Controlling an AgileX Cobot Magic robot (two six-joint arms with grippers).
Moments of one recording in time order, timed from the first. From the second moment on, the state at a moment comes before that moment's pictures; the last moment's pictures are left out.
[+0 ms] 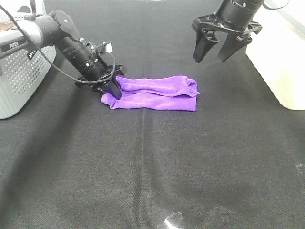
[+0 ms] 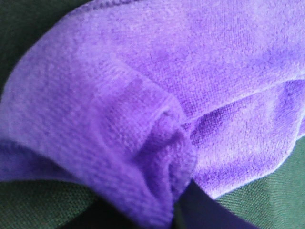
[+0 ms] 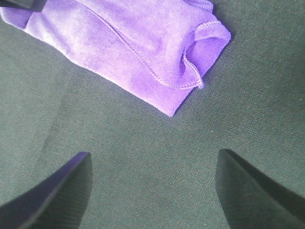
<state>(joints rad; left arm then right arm) -0.21 2.72 -2.39 -0.57 1.20 0.23 0.24 2.12 -1.93 0.29 1.22 -0.24</state>
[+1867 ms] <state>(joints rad) -0.53 2.78 -2.69 -0.89 1.01 0.33 0.24 1.77 -1.87 0.29 1.22 -0.20</state>
